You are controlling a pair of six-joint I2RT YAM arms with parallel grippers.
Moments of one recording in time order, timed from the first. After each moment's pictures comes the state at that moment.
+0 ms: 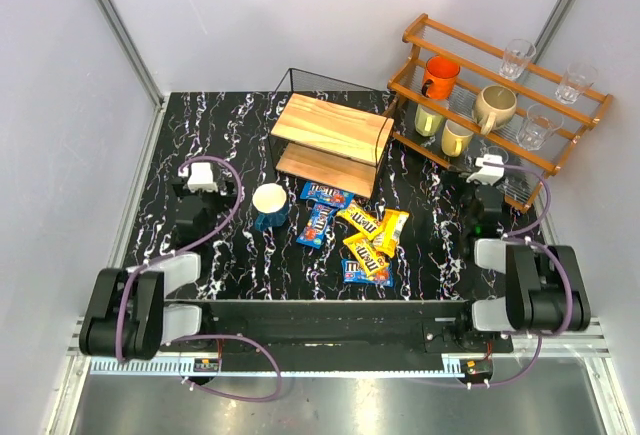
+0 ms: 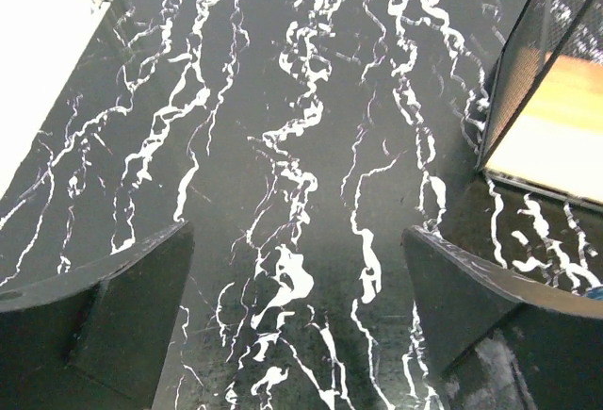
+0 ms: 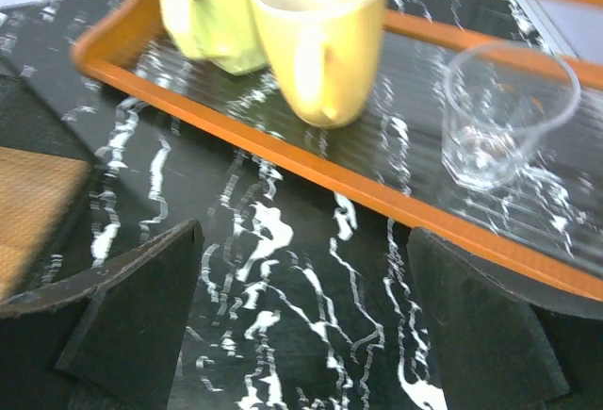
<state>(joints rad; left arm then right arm) -0.05 1.28 0.23 0.92 -0.09 0.01 -0.05 1.43 0.31 0.98 0.08 0.11</state>
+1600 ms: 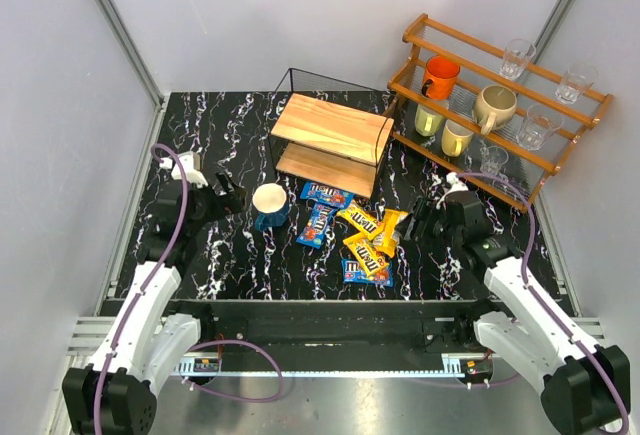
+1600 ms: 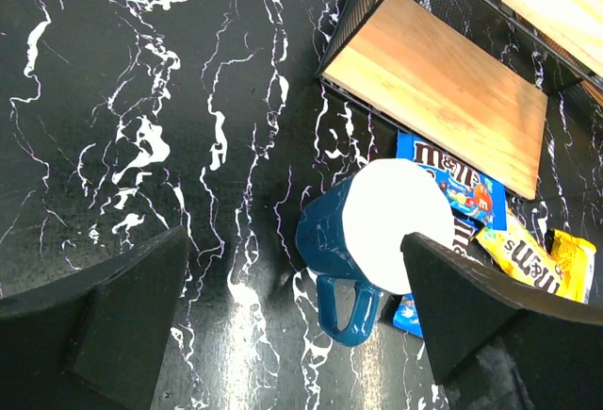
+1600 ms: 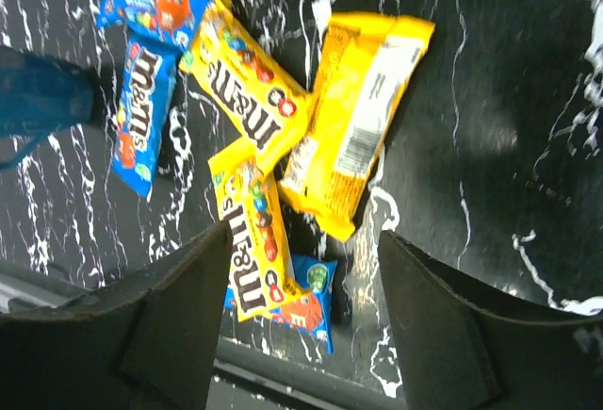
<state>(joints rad) -0.10 0.78 0.58 -0.22 0.07 -0.40 0.33 0.84 0.56 -0.38 -0.13 0.61</state>
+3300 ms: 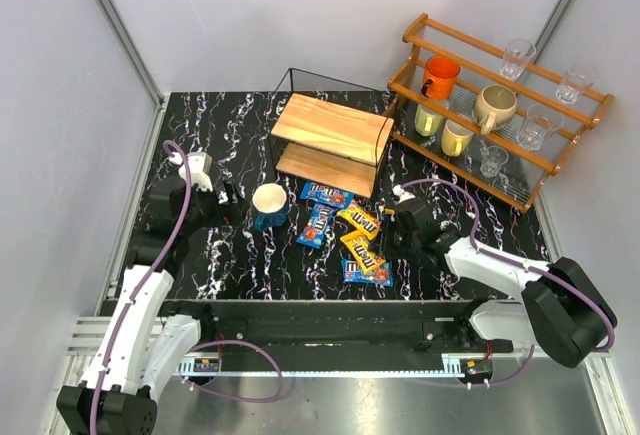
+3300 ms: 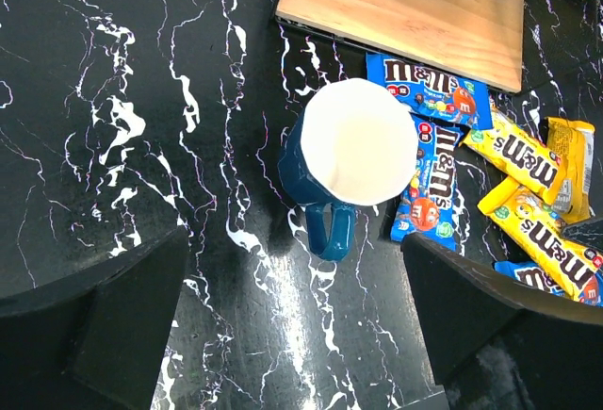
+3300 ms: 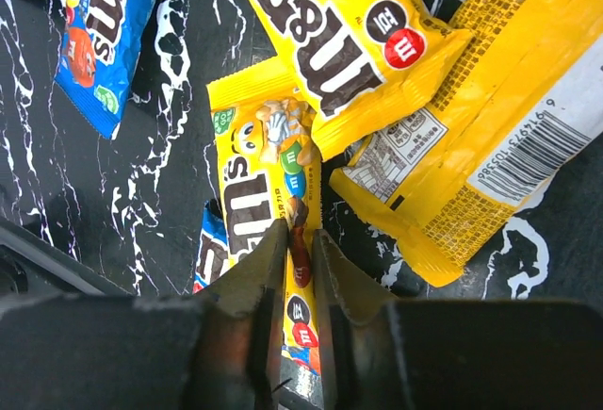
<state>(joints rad) -0.10 0.74 0.71 -0.49 0.23 -0.21 0.63 1.23 0.48 -0.07 -0.12 0.66</state>
